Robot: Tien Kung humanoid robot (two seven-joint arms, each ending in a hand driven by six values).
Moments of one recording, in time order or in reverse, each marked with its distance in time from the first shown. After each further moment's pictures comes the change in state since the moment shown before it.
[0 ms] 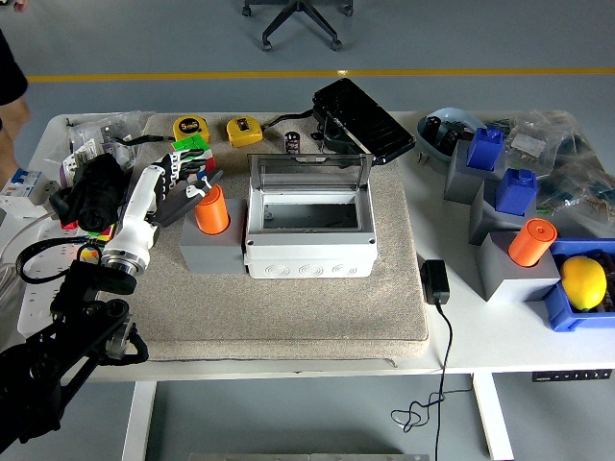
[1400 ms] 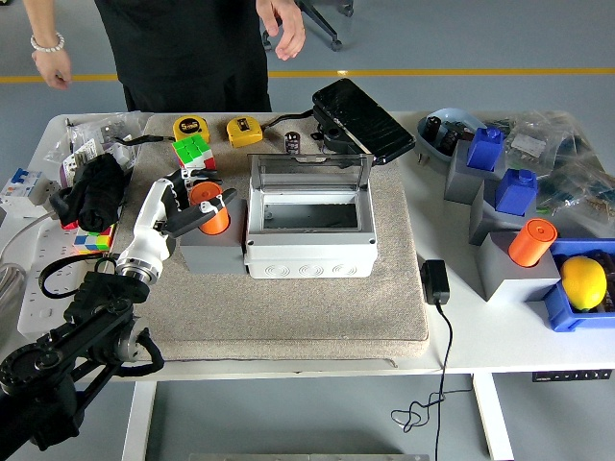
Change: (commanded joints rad) left arm -0.017 -0.031 0.050 0.050 -0.270 -0.071 -0.073; right arm 0.002 0.000 0.000 0.000 -0.001 0.000 0.000
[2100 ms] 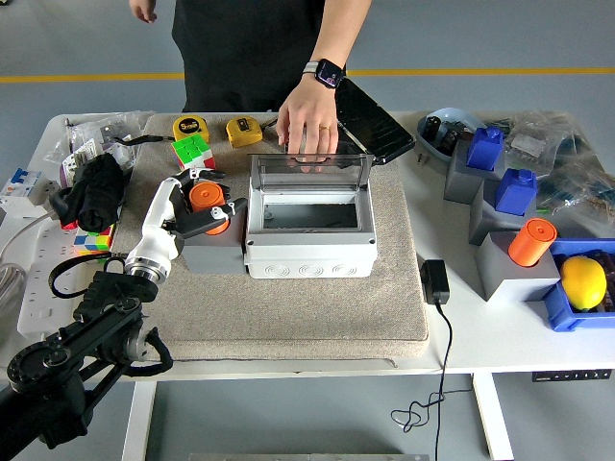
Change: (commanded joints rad) left arm -0.020 -0.016 0.019 0.008 -0.030 0.023 -0.027; right arm 0.002 0.001 -0.001 0.001 0.001 -0.001 0.001
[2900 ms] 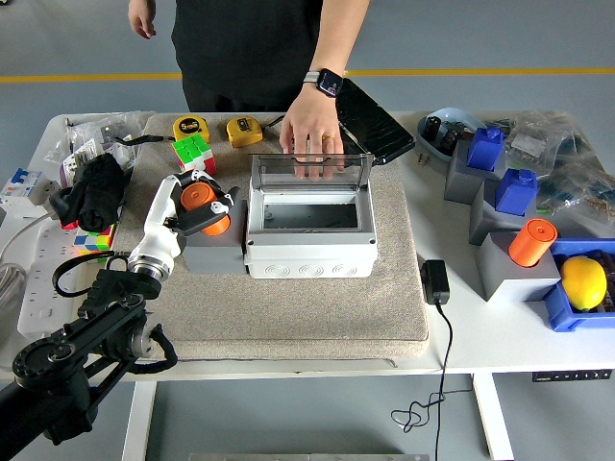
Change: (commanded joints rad) left arm -0.019 -0.011 0.017 0.015 -0.025 0.003 -0.003; right arm -0.001 0.000 -0.004 0.001 0.002 -0.005 0.006
